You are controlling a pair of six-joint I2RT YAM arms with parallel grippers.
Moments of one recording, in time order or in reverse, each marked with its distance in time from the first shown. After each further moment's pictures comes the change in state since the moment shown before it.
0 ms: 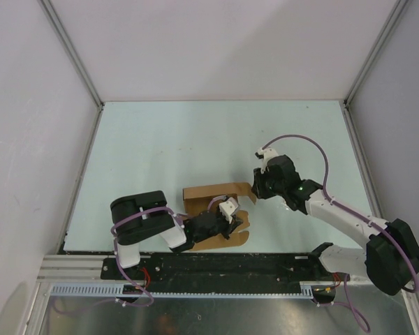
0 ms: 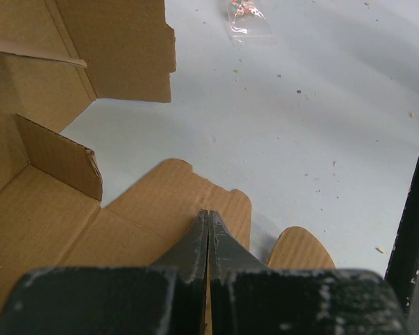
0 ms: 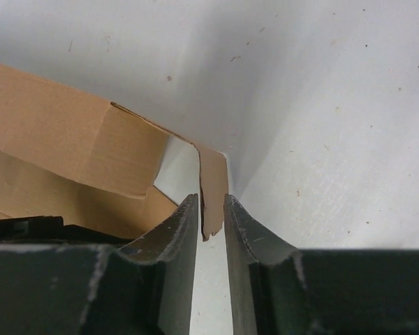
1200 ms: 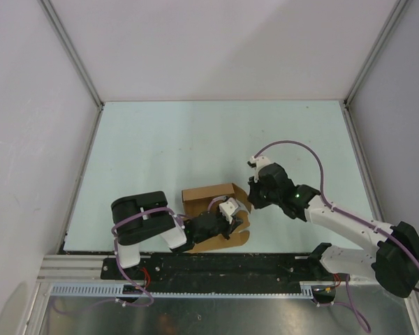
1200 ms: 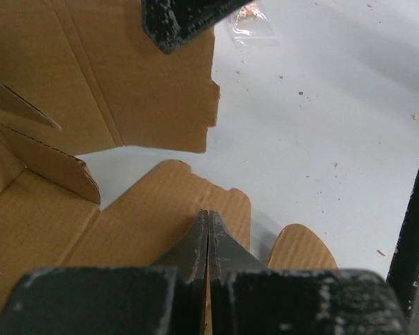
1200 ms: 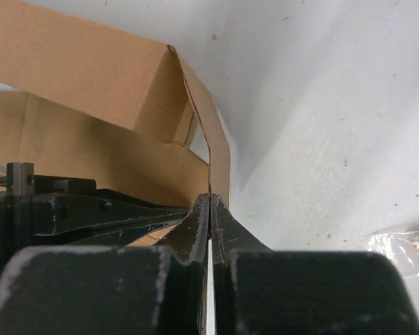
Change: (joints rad) left arm -0.008 0.005 0.000 0.007 -0.019 -0.001; right arm 0.146 -0.038 0.014 -0.095 0.068 0.066
